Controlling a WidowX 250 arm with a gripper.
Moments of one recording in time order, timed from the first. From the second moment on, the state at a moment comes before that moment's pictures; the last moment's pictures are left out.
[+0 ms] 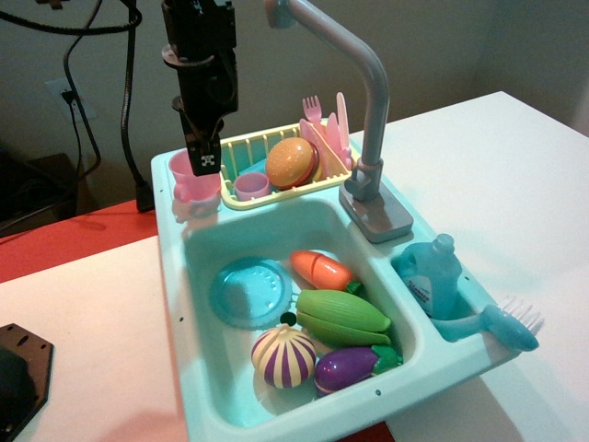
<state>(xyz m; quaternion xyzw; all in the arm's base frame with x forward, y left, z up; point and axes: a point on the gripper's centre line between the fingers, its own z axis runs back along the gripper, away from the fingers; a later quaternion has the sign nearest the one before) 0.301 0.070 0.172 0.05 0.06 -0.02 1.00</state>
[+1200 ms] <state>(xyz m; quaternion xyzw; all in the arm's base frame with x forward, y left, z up) 0.298 0.070 0.132 0.04 0.09 -0.01 0.99</state>
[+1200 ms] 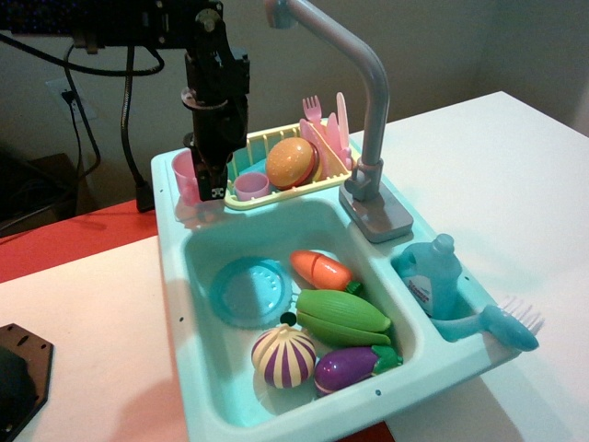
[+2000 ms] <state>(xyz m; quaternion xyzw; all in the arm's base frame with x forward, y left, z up) 0.317 0.053 0.175 0.04 0.04 -0.03 1.00</state>
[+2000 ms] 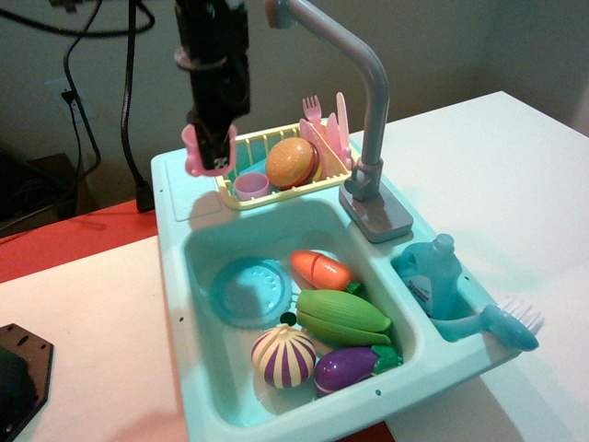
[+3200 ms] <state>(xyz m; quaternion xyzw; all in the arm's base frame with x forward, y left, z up) 0.318 -0.040 0.117 0.03 0.04 -0.12 0.99</state>
